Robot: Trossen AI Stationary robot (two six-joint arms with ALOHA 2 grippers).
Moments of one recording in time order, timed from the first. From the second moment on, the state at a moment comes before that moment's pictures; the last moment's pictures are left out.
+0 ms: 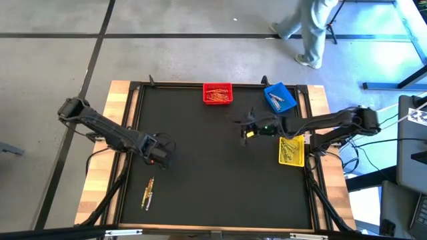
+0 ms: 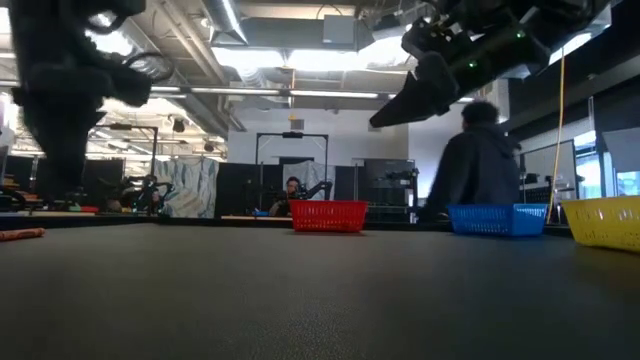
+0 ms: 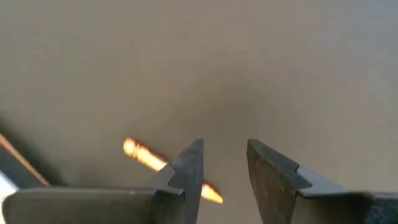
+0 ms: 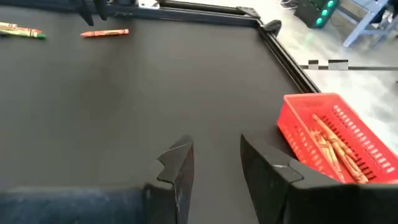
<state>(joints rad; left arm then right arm) -0.35 1.28 0.76 -0.98 -0.23 -1.14 -0.08 1.34 0.67 0.22 0.17 -0.12</state>
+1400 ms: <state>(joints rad) -0.37 1.27 0.60 -0.92 -0.19 -1.12 -0.08 1.37 0.68 0.29 0.19 0.03</state>
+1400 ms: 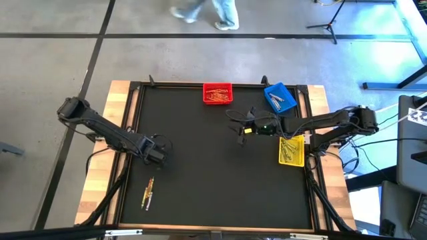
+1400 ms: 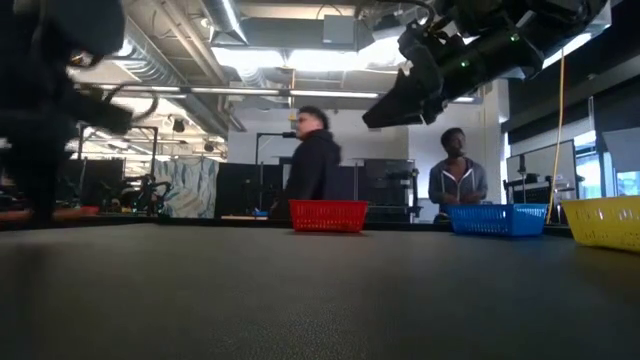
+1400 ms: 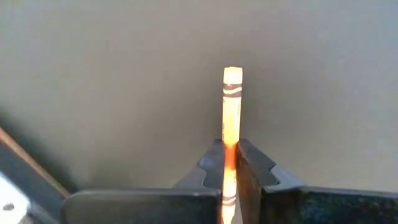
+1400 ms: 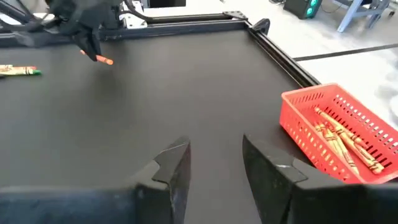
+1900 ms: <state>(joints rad) -0.34 1.28 0.75 -0.39 -0.58 -0.39 -0.08 1.37 0.68 0.35 0.01 0.02</state>
